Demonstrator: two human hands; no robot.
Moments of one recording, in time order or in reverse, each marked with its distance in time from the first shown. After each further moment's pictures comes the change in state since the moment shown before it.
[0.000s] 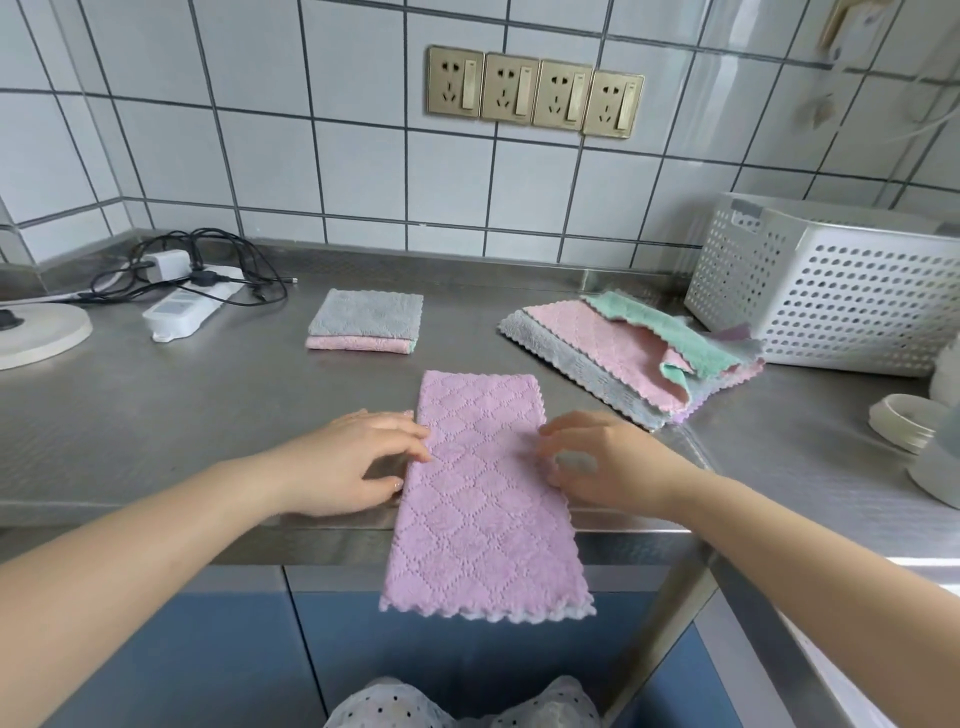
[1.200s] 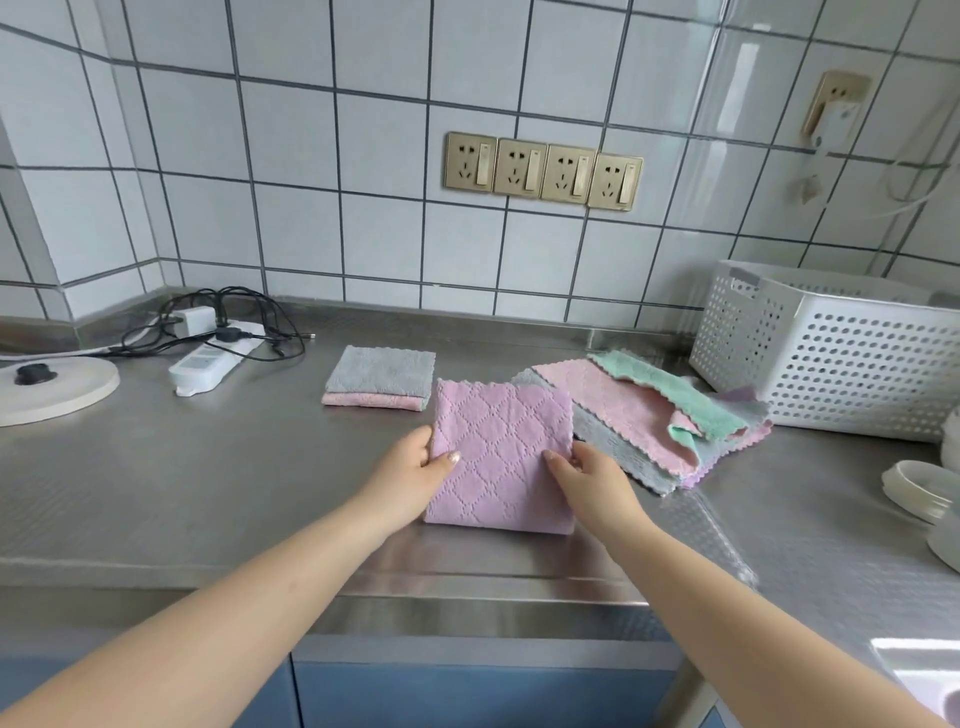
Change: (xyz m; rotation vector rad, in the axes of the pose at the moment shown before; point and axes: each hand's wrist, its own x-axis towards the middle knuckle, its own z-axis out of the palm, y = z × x) left_hand 0.051 0.029 0.009 -0.849 0.486 -0.323; right_hand 0.046 -0.024 0.014 0.594 0.367 0.504
